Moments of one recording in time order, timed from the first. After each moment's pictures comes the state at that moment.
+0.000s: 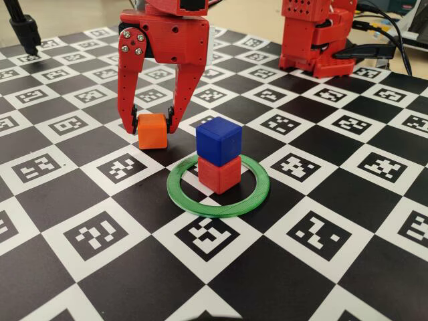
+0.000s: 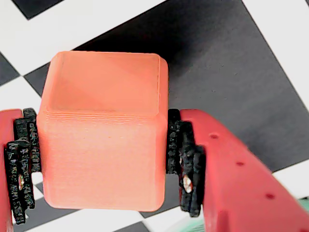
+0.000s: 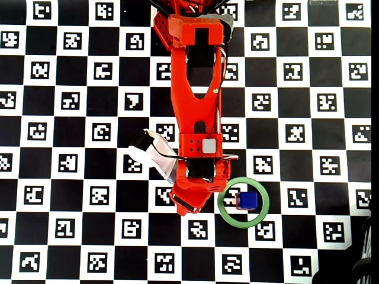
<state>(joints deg) 0.4 59.5 74.4 63.6 31.8</state>
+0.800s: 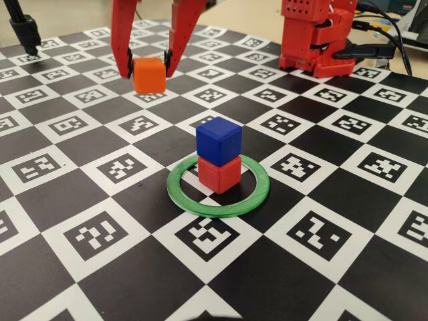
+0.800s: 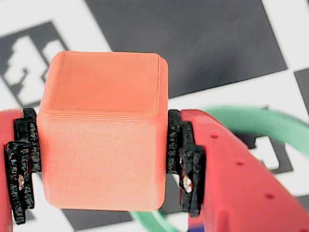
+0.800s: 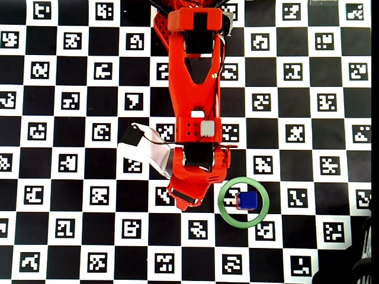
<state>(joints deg) 1.8 69.4 62.6 82.4 20.5</state>
